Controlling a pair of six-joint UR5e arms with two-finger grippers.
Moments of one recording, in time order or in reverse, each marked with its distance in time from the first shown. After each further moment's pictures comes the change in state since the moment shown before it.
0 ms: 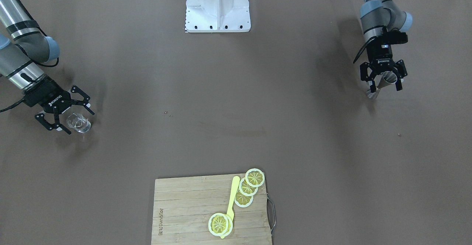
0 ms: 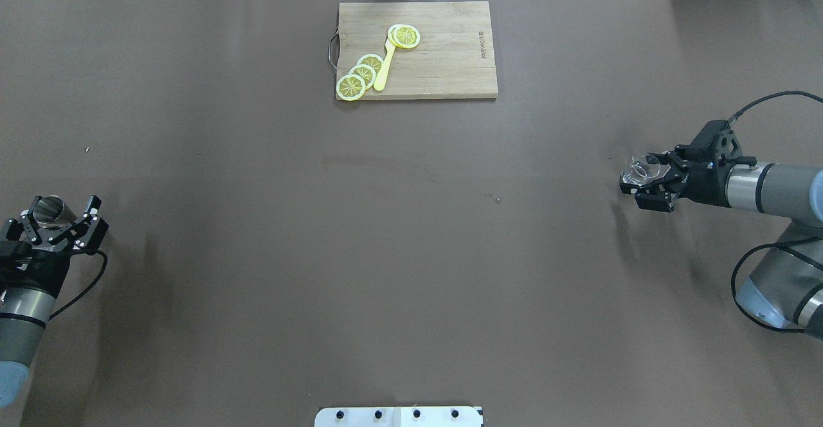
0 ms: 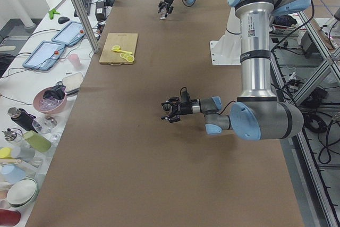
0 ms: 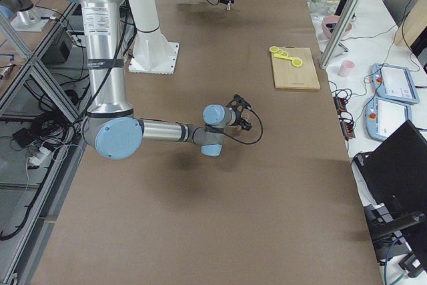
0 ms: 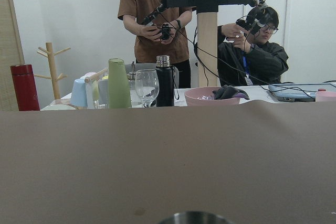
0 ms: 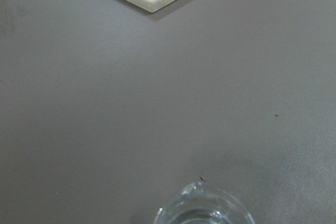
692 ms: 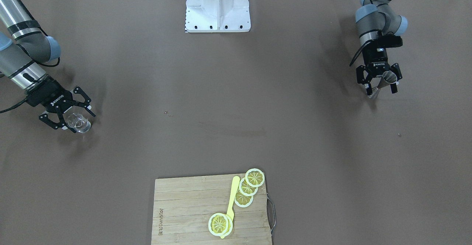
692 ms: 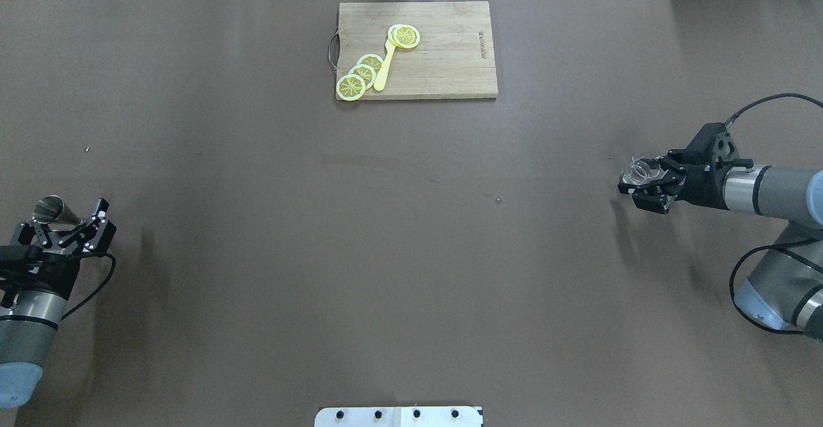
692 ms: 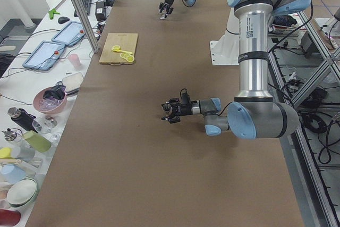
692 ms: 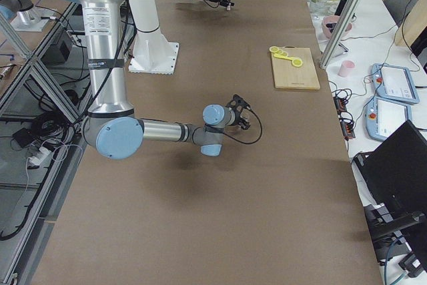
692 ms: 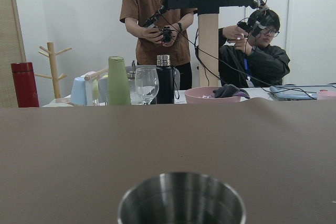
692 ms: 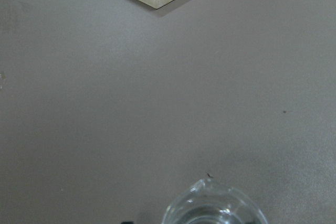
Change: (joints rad) left arm 0.012 -0.031 0.046 -0.001 0.020 -0.039; right arm -0.008 0.001 -0.002 0.001 0.003 0.000
